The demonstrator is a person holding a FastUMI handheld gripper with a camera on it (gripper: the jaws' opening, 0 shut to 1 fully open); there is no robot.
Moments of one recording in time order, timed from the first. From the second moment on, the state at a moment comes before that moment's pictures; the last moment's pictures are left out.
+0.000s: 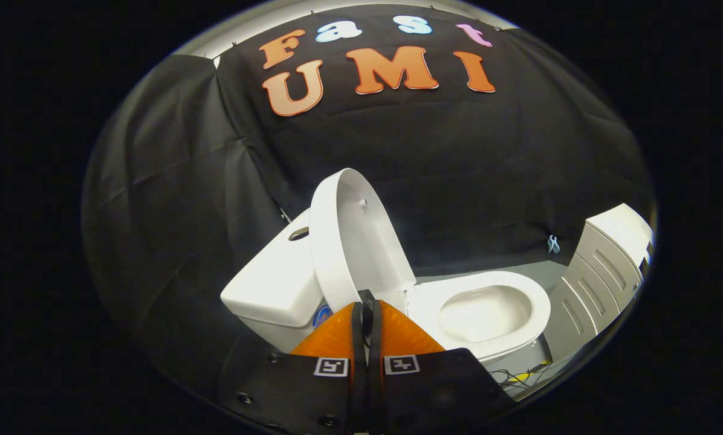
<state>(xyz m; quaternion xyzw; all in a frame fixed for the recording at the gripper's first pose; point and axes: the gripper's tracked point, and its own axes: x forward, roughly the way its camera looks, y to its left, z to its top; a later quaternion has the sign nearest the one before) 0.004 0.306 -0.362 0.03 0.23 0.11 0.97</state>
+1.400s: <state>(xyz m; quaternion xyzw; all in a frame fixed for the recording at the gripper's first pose) 0.041 0.279 -0.173 -0.01 0.09 0.12 0.99</state>
